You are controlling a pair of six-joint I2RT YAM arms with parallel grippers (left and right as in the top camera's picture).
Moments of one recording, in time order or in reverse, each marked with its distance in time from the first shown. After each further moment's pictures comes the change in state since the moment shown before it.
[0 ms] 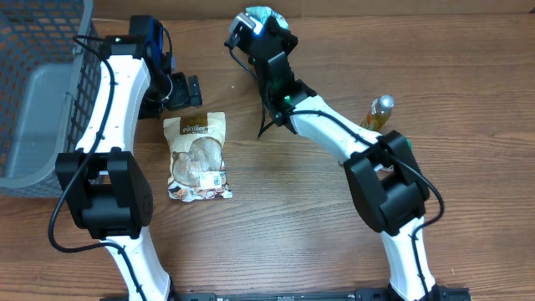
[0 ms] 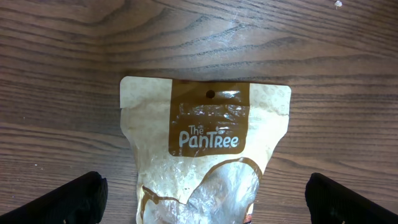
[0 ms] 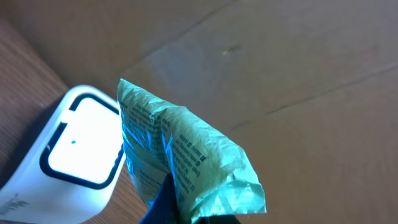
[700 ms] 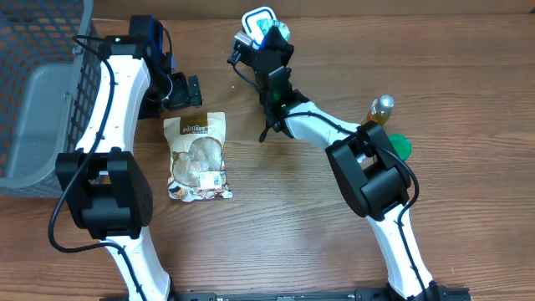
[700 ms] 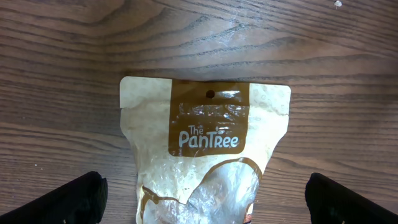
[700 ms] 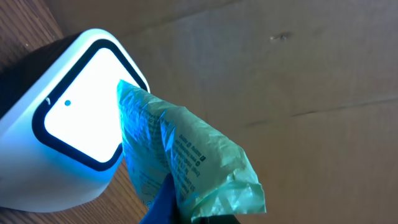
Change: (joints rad) left arm 0.000 0.000 0.000 0.000 0.000 0.000; right arm -0.019 0.142 0.000 0.191 0.030 -0.254
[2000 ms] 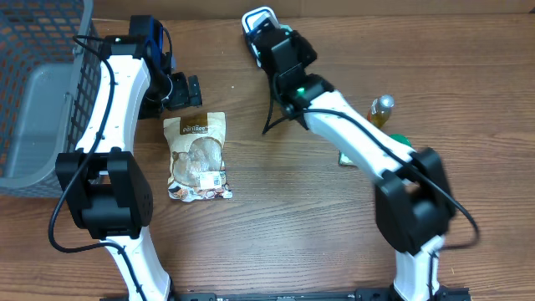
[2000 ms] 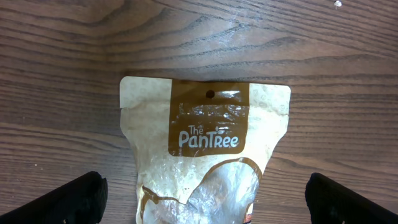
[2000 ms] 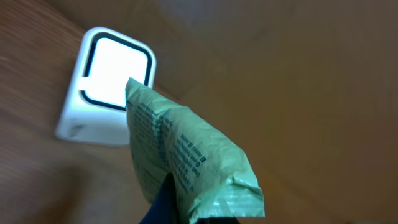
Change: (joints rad) left arm 0.000 0.000 0.000 0.000 0.000 0.000; right arm 0.008 -0.351 0.003 -0.790 -0.031 0.798
